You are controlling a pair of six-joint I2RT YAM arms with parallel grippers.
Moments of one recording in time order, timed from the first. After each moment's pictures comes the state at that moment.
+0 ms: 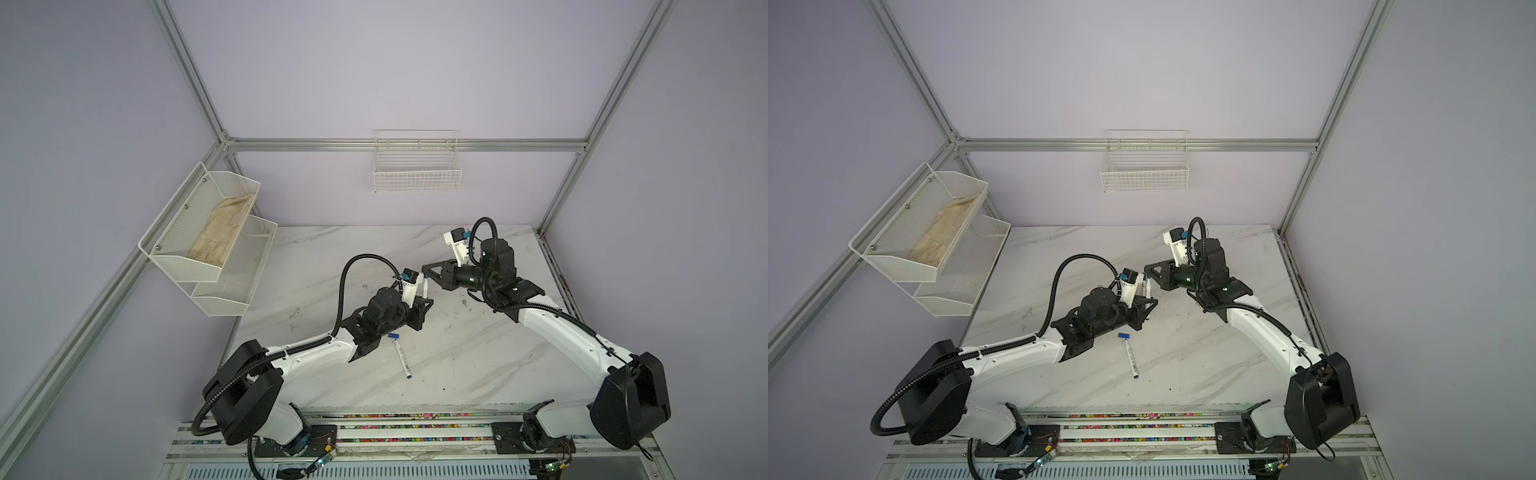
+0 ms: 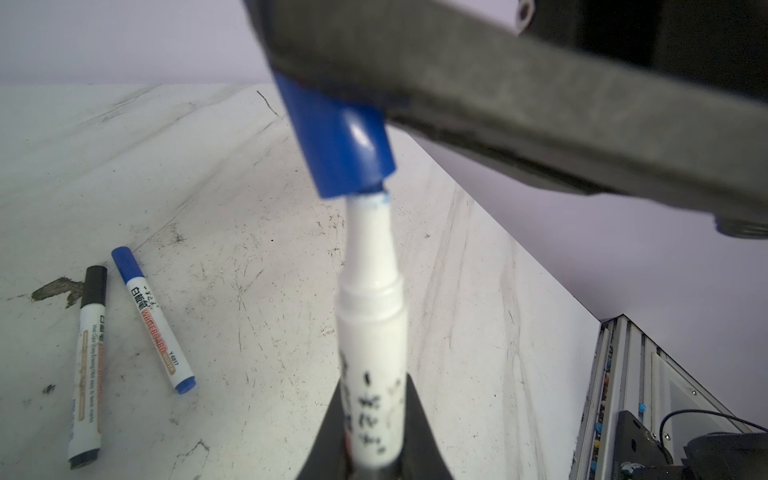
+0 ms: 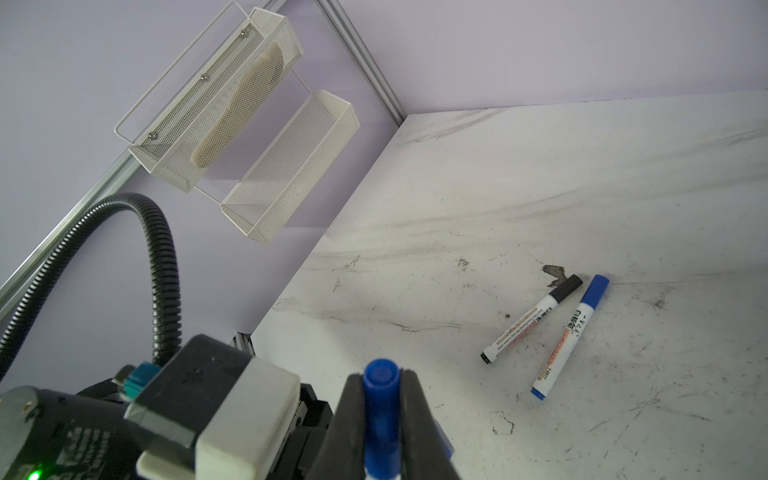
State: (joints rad) left arm -0.81 1.46 0.85 0.29 0.06 -0.37; right arm 0.46 1.38 1.09 -0.05 -0.61 0.44
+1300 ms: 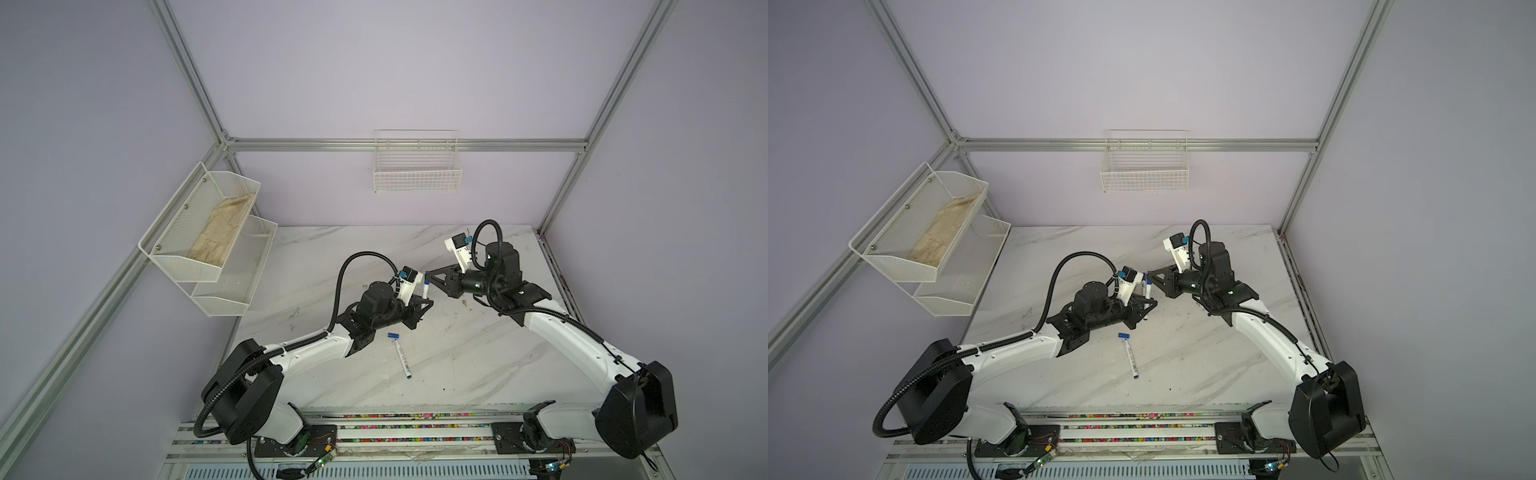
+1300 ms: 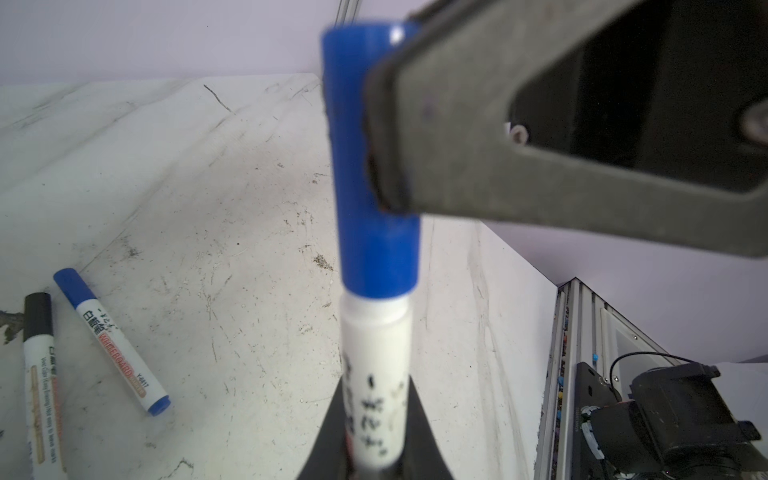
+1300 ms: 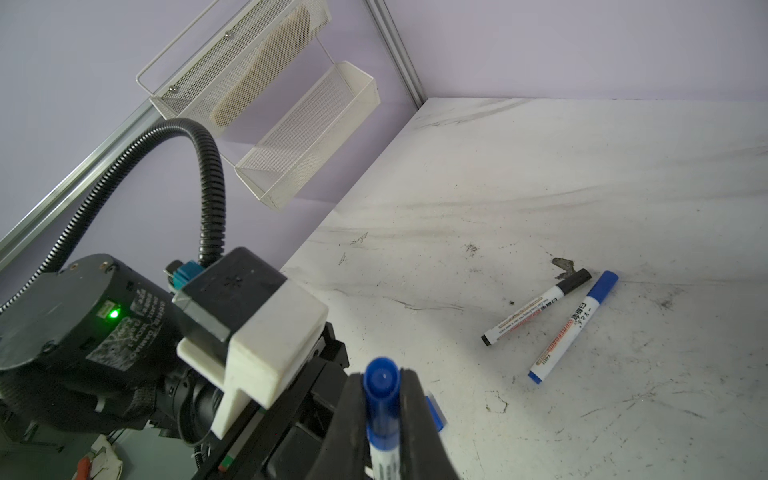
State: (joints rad) left arm -0.73 1.46 0.85 0.31 0.26 -0.31; right arm 0.45 1.33 1.05 -0.13 -0.70 0.31
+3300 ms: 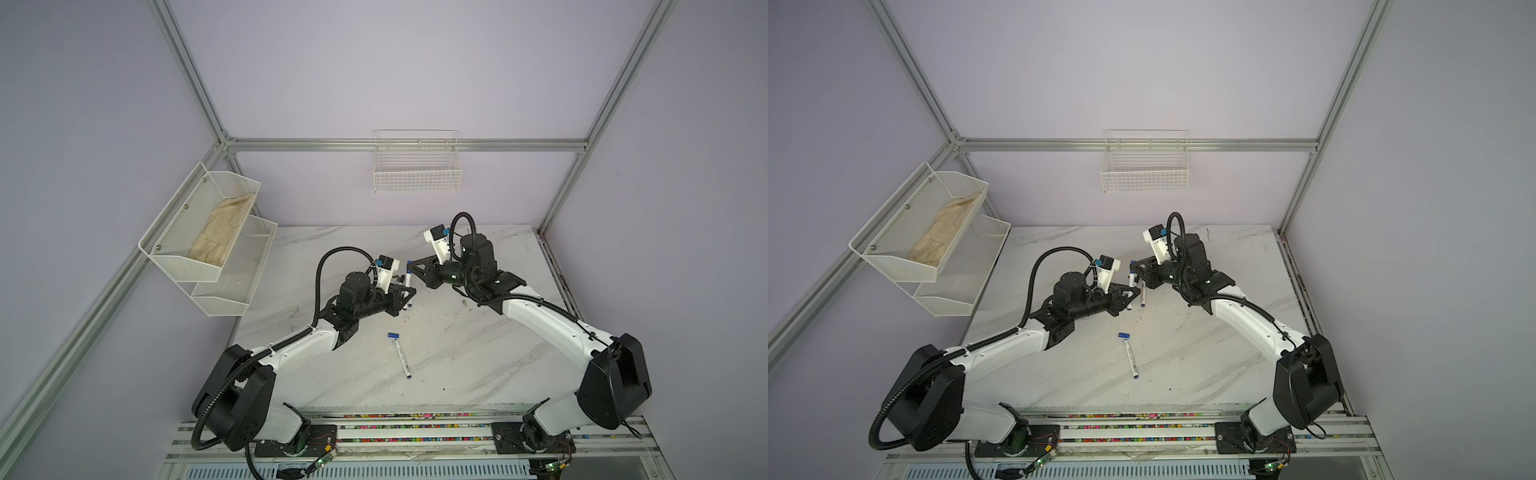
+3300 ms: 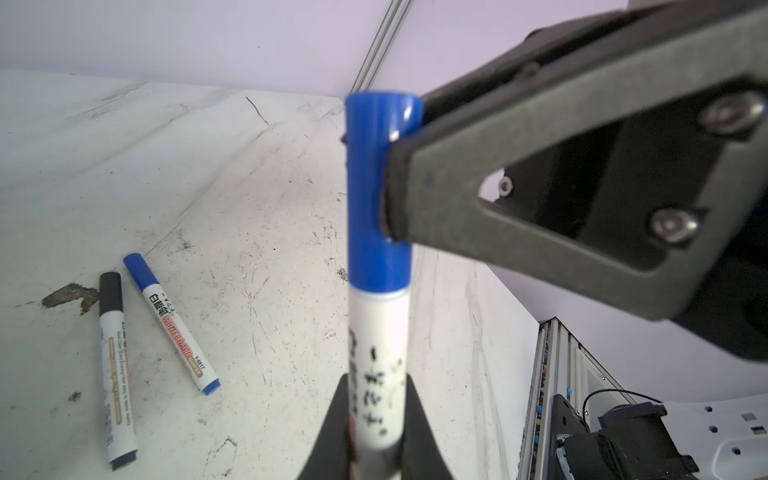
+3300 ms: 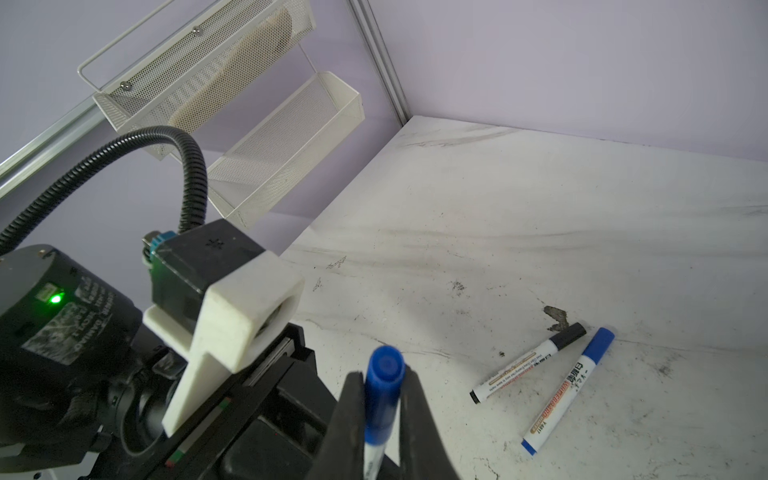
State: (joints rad) left arm -0.55 1.41 0.82 0.34 0.41 -0.43; right arm 0.56 1.50 1.19 -0.11 -0.49 0.28
